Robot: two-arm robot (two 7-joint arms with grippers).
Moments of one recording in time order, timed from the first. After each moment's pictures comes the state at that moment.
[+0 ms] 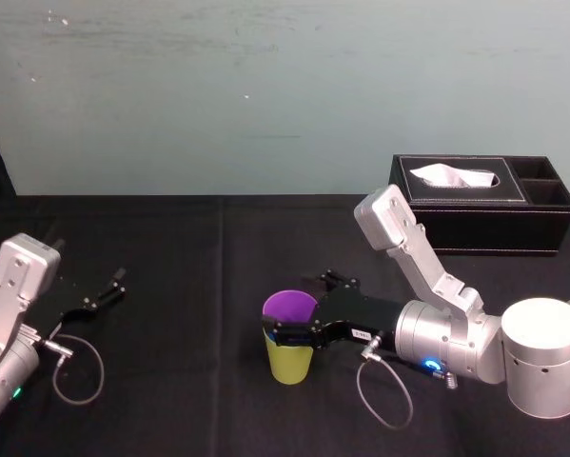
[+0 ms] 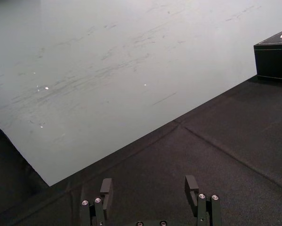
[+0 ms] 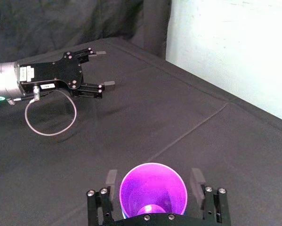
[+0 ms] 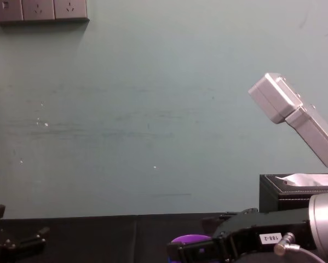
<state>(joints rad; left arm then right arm) -0.20 0.60 0.45 -1.41 -0.25 -0.12 0.03 0.39 0.46 -0.57 -1.55 0.39 0.36 0.46</state>
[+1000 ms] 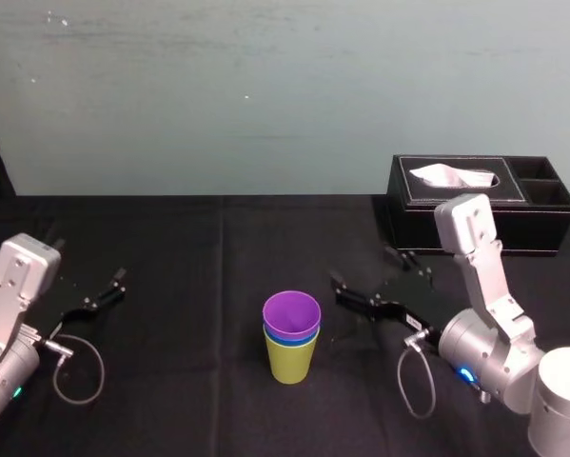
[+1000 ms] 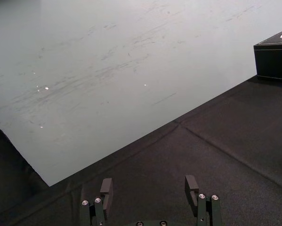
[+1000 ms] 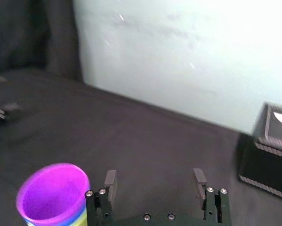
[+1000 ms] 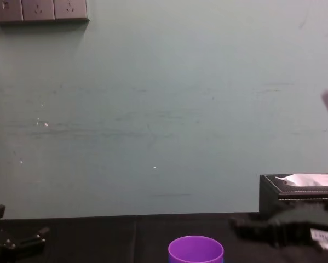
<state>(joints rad) -0.20 0.60 0.45 -1.41 -0.25 -0.12 0.03 0.20 0.40 -0.38 -1.60 0.33 0.22 0.19</state>
